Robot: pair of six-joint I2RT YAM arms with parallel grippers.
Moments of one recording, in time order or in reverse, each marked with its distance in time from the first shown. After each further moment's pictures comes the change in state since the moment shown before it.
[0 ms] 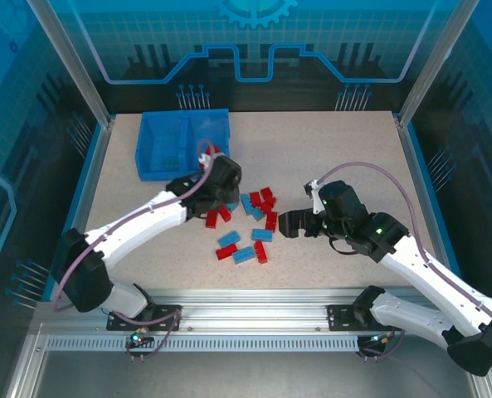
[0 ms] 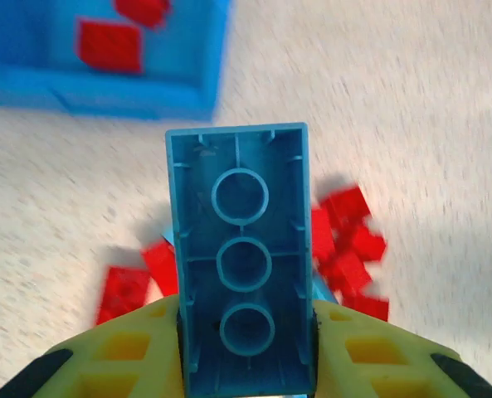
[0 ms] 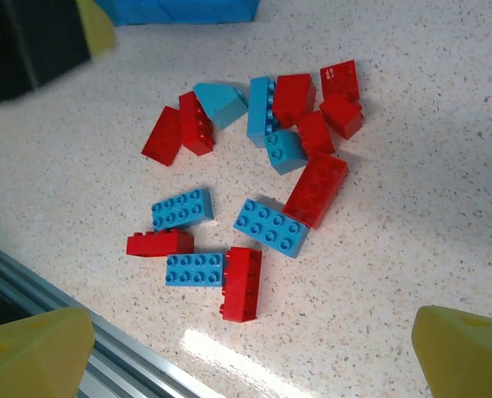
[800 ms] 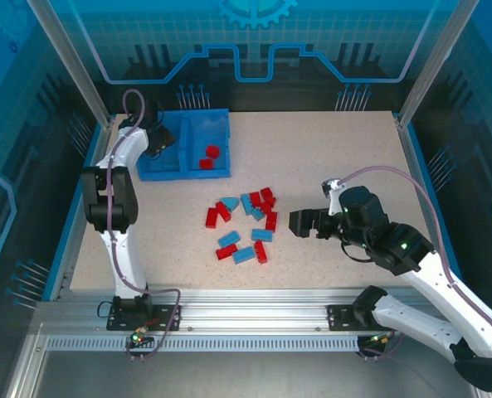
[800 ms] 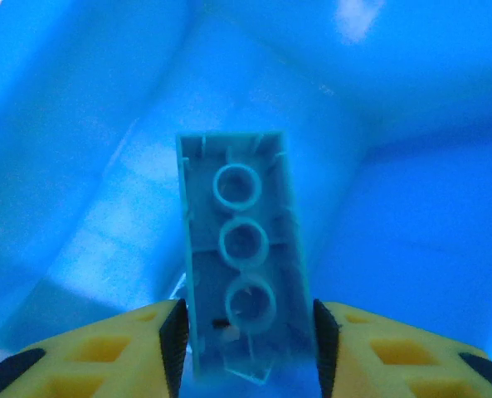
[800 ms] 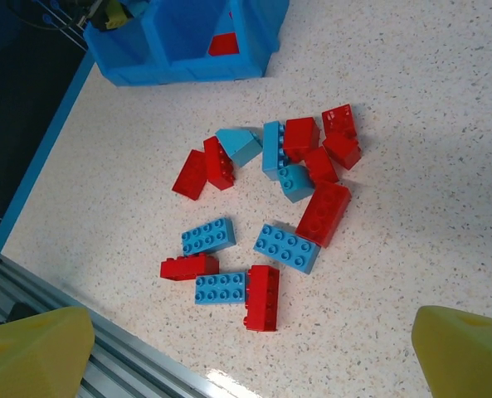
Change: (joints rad) left arm 0.700 0.684 0.610 -0.027 0.315 0.135; right arm -0.001 -0.153 0.018 -0.047 0.035 0.068
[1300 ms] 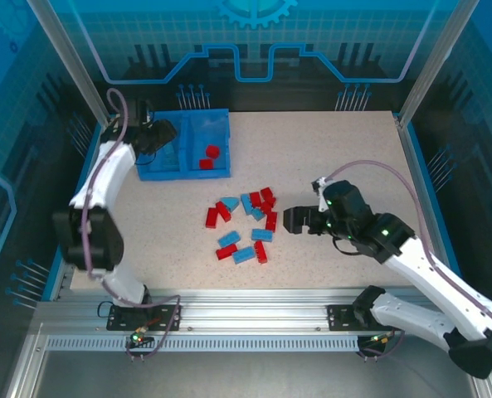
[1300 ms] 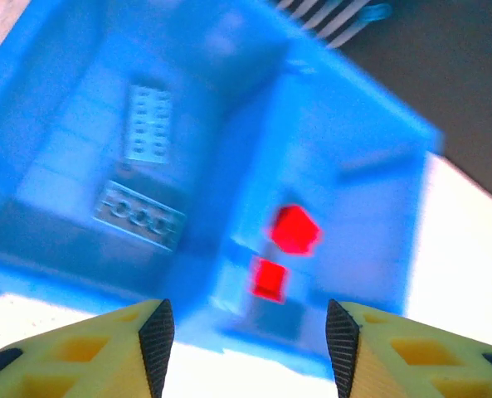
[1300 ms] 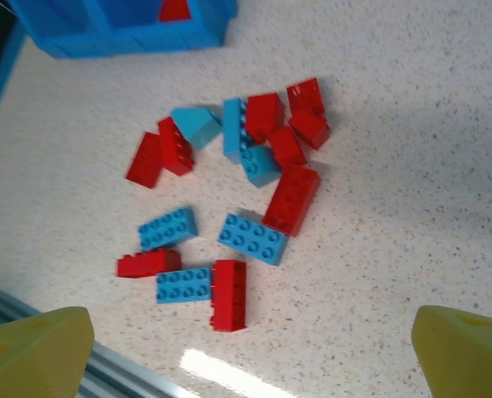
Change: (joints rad) left arm -0.068 -0.532 -0.330 0.064 0.145 -0.002; right arm 0.000 0.172 0.007 0.006 0.045 -0.013
